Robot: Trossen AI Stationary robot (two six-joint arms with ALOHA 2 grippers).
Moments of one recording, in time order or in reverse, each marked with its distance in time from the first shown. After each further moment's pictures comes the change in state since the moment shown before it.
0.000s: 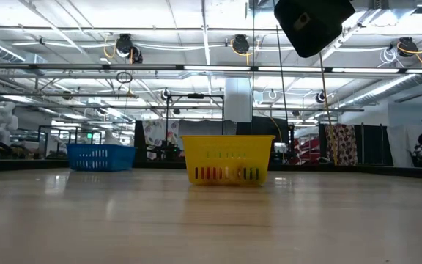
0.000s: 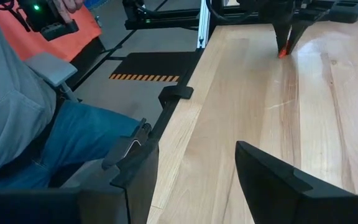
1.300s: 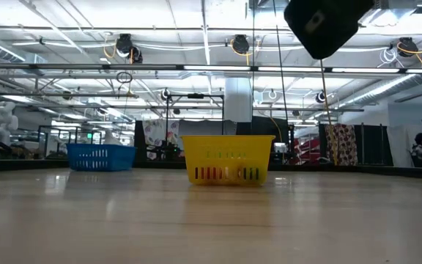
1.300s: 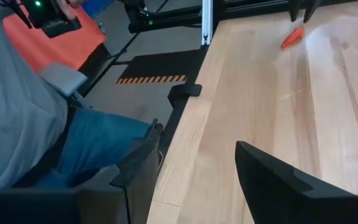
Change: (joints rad) left arm 0.005 -0.191 -0.005 -0.099 -0.016 0.045; right arm 0.023 -0.009 -0.007 0.002 0.005 0.103
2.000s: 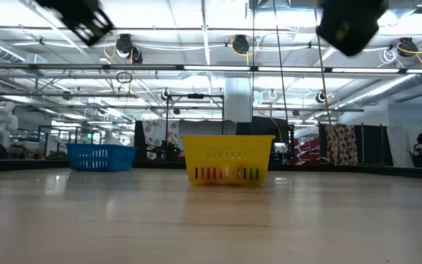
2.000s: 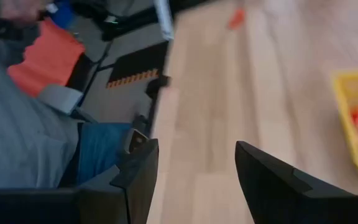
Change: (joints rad) left arm 0.659 -0.382 0.047 0.261 0.199 0.167; right arm -0.093 -0.342 -0.083 -0.388 -0.032 0.210
